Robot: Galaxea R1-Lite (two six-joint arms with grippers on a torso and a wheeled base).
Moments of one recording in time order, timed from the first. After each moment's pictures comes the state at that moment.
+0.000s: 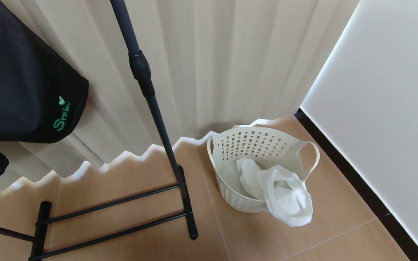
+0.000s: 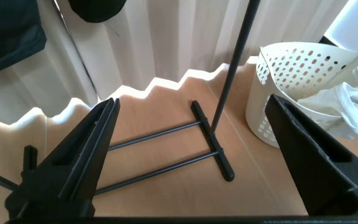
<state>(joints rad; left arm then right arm) -0.06 0.00 0.00 -0.09 0.01 0.01 -0.01 0.00 0.00 -0.03 0.15 -0.04</state>
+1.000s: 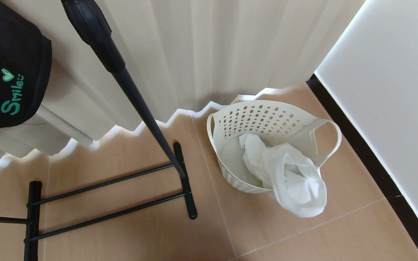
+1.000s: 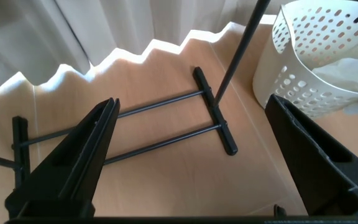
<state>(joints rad) -0.06 0.00 0.00 -0.09 0.00 0.01 -0.01 0.00 0.00 -0.03 0.15 -0.06</state>
